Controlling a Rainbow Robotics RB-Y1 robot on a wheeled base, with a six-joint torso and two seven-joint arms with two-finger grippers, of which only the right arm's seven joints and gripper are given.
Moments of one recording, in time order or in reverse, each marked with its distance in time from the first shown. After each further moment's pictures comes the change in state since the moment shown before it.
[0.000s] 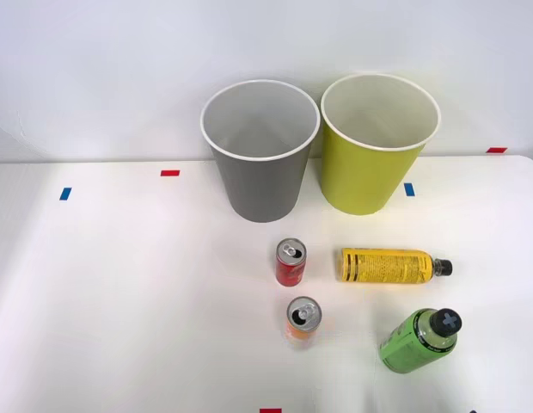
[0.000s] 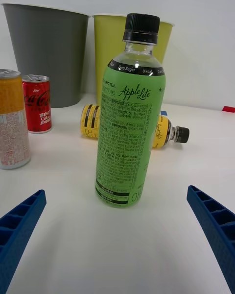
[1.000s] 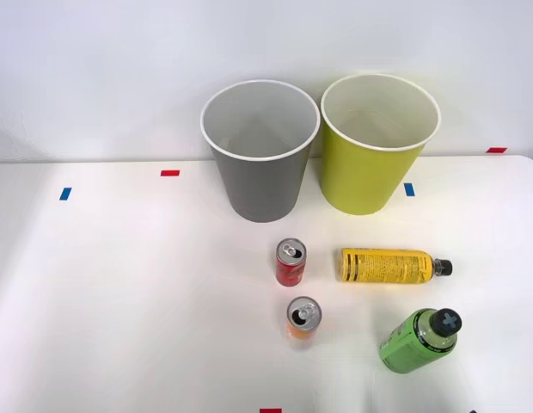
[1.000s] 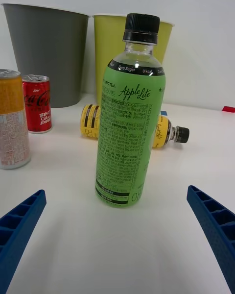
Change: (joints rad) arm 0.000 0.000 0.000 0.000 0.000 0.000 0.000
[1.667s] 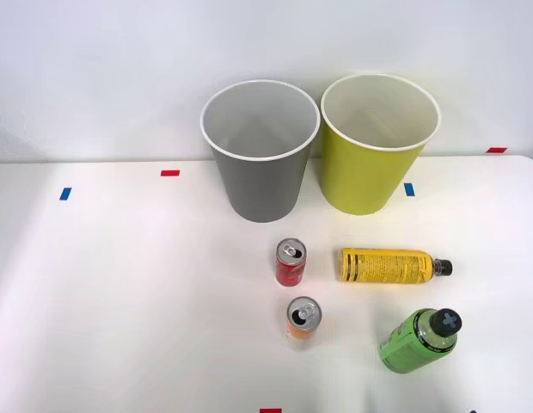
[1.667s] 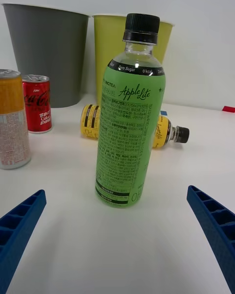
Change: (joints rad) arm 0.000 0.000 0.000 0.000 0.000 0.000 0.000
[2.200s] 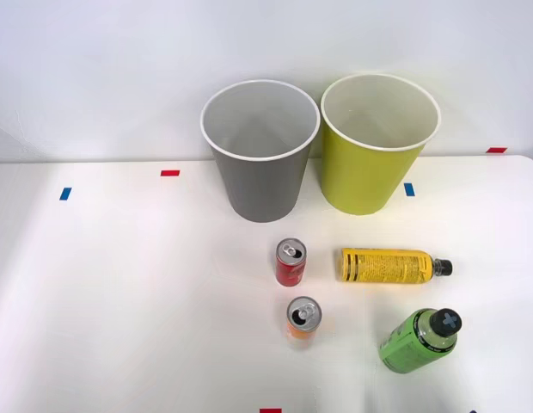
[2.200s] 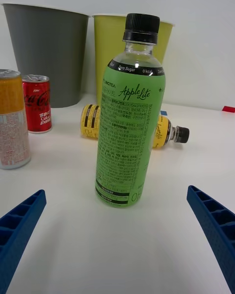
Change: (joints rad) arm 0.000 0.000 0.000 0.000 0.000 0.000 0.000
